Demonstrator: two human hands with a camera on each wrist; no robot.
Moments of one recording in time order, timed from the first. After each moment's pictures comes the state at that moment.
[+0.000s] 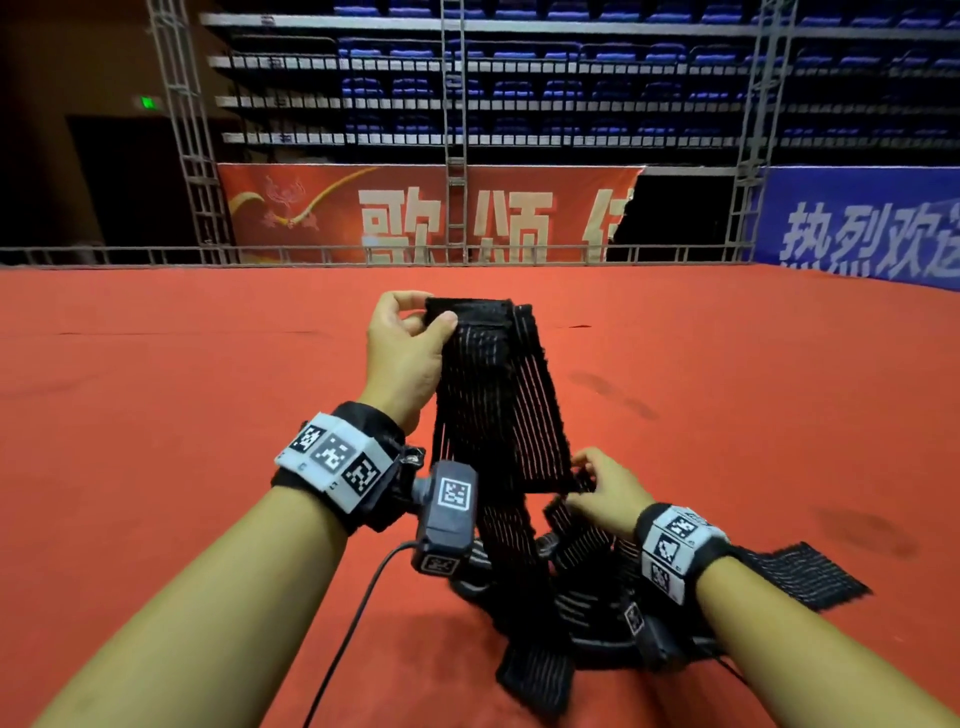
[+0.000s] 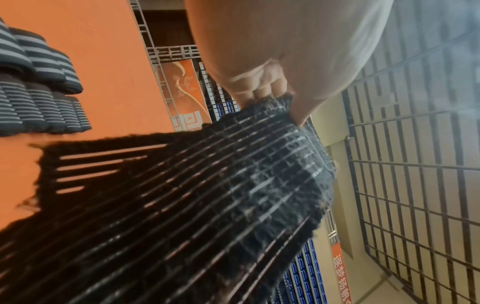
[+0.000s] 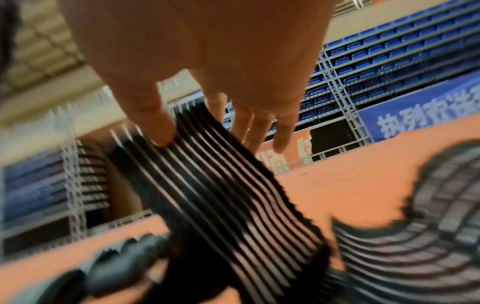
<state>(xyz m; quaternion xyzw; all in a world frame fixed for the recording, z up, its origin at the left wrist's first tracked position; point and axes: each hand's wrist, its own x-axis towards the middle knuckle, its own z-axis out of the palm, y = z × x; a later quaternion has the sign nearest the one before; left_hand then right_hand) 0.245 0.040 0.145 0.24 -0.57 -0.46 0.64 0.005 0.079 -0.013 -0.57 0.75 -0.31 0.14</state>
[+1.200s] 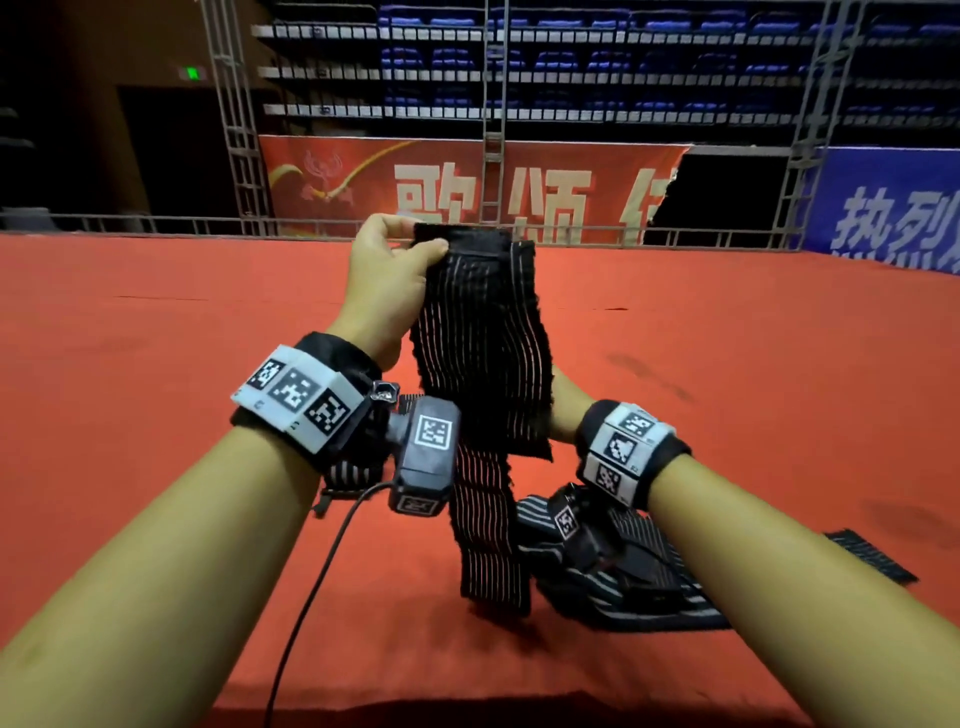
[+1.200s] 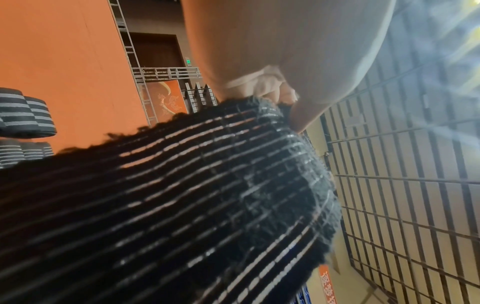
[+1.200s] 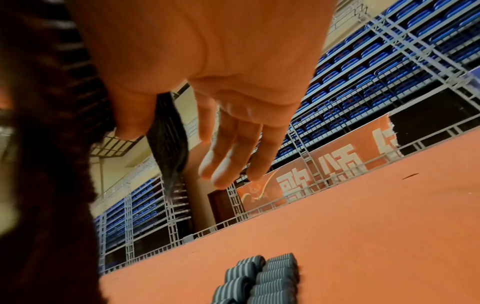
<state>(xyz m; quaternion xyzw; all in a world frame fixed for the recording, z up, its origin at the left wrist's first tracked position) 0.321 0.057 0.184 0.26 -0.58 -0.43 0.64 0.147 0.080 0.092 -0.73 0.53 -0.39 0.17</state>
